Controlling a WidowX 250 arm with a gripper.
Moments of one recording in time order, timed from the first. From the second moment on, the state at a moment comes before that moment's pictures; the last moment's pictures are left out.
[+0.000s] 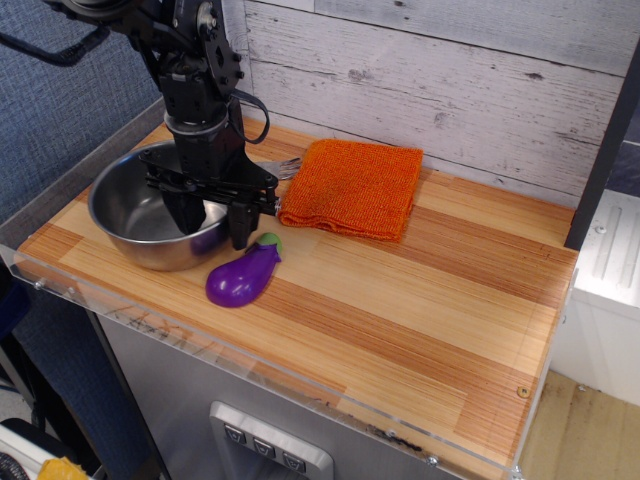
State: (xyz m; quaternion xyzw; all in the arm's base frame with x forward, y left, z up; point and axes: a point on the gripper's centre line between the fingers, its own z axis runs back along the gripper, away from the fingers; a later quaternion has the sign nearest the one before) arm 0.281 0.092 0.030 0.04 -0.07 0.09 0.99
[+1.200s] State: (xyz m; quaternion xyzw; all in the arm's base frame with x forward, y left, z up) arm 0.274 0.121 0.071 0.06 -0.07 0.14 0.99
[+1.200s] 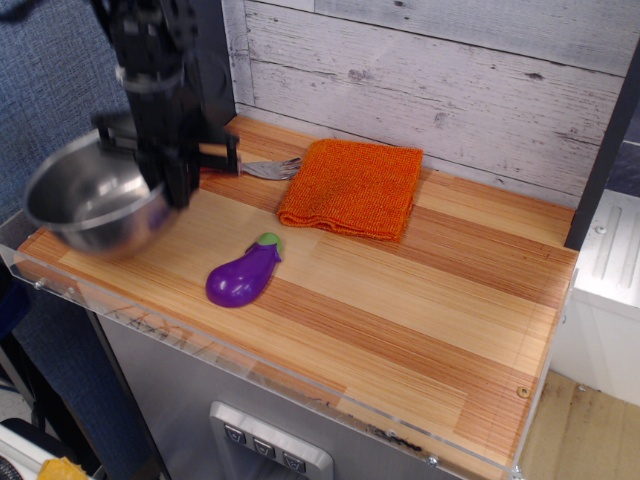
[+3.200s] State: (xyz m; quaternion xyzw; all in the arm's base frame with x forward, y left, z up) arm 0.223 -0.117 0.096 0.02 -0.09 -0.16 0.98
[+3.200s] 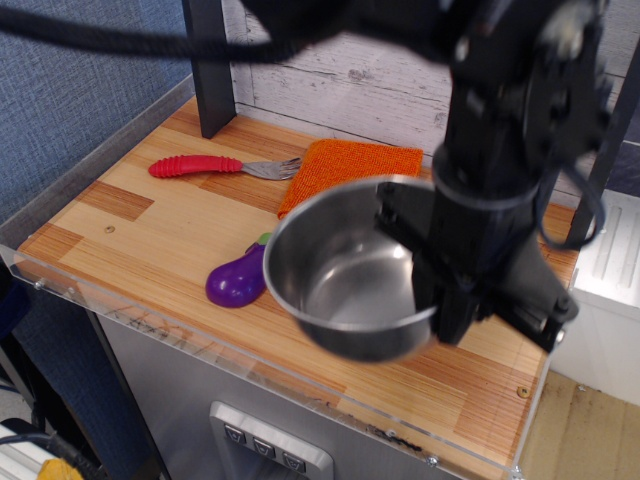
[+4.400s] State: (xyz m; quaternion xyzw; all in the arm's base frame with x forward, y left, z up) arm 0.247 -0.105 0.024 0.05 -0.07 -0.13 0.99
